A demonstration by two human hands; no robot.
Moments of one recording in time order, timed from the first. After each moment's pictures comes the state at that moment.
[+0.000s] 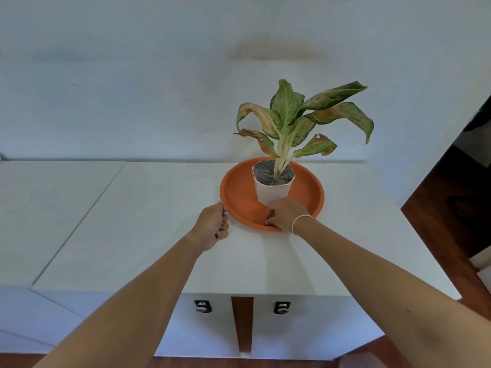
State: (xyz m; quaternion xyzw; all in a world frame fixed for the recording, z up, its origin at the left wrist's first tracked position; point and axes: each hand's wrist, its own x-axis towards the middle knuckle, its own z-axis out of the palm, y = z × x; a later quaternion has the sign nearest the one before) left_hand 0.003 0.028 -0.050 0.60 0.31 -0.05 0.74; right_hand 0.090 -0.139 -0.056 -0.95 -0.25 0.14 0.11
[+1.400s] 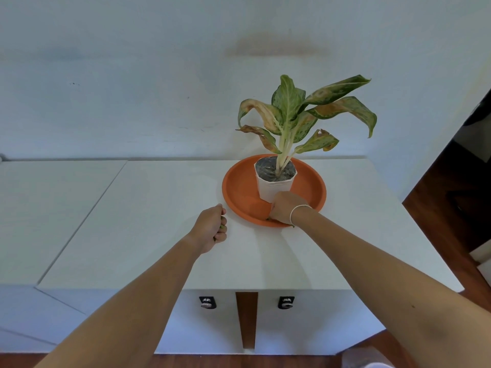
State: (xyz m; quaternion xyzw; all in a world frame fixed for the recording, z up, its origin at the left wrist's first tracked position) left_hand -0.007 0.037 -0.058 0.60 0.33 -0.06 0.73; right_hand 0.091 -0.127 -0.047 -0.97 -0.17 0.18 0.08
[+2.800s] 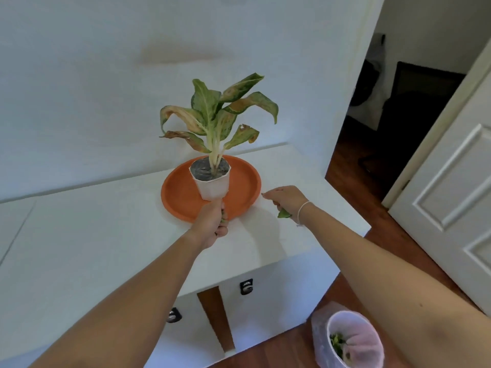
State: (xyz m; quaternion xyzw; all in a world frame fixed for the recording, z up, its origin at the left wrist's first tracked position) left_hand 0.014 -0.055 -0.046 0.65 0.18 -0.15 0.72; right_hand 0.042 -0.242 -0.029 -0.79 0.12 0.14 0.58
